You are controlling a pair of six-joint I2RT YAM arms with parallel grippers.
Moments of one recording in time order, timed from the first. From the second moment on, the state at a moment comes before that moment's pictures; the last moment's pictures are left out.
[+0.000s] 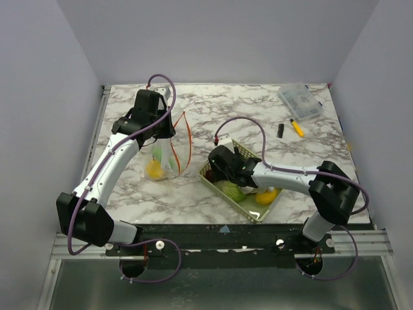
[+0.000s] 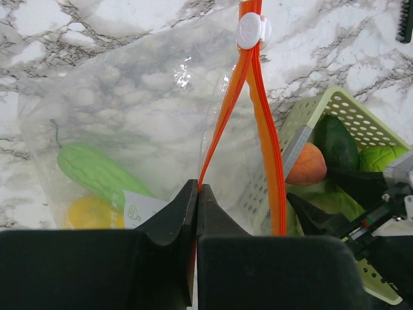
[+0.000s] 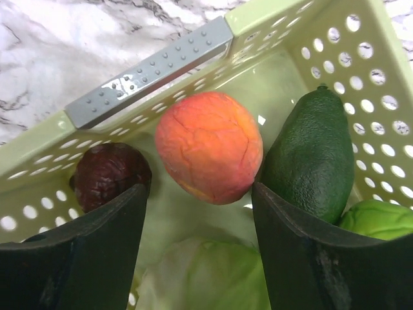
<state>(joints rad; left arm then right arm) -0.31 1.38 1.32 -0.68 0.13 -0.32 0.96 1.63 1.00 -0.25 0.48 0.42</state>
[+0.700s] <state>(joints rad) -0.31 1.38 1.32 -0.68 0.13 -0.32 0.96 1.74 1.01 -0.22 0.54 0.36</state>
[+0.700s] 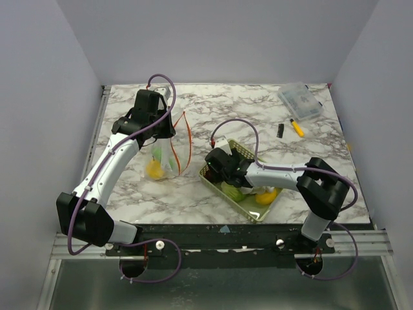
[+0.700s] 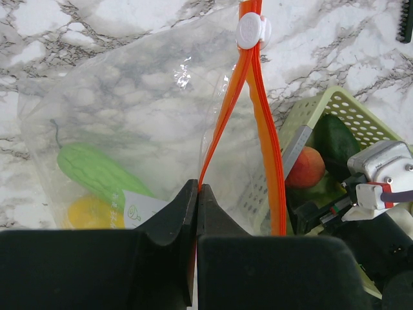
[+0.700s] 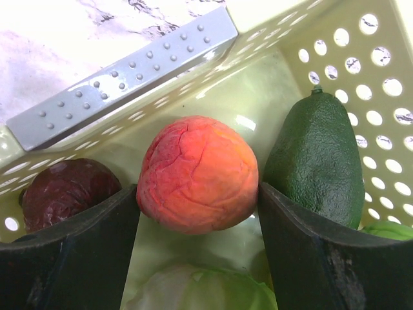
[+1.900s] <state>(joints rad) -0.31 1.37 1.32 -0.68 0.12 -0.31 0.96 1.34 1.00 0.07 0.22 0.32</state>
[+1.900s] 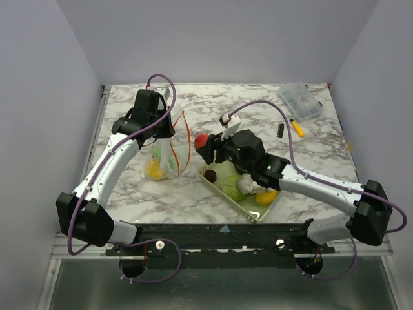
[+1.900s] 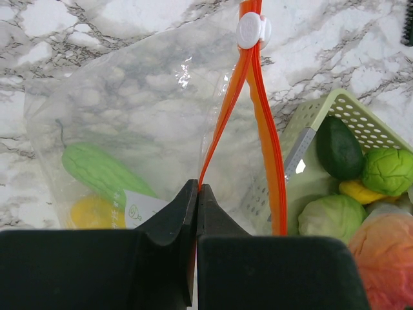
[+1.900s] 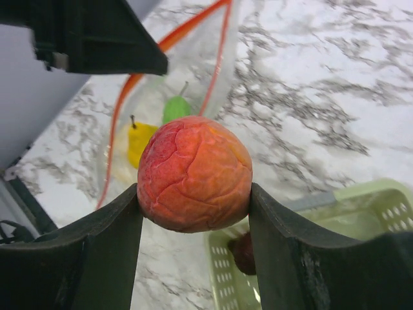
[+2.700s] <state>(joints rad) -0.31 1.34 1.32 -0.68 0.11 -0.31 0.96 1.66 1.25 0.18 0.15 0.34</state>
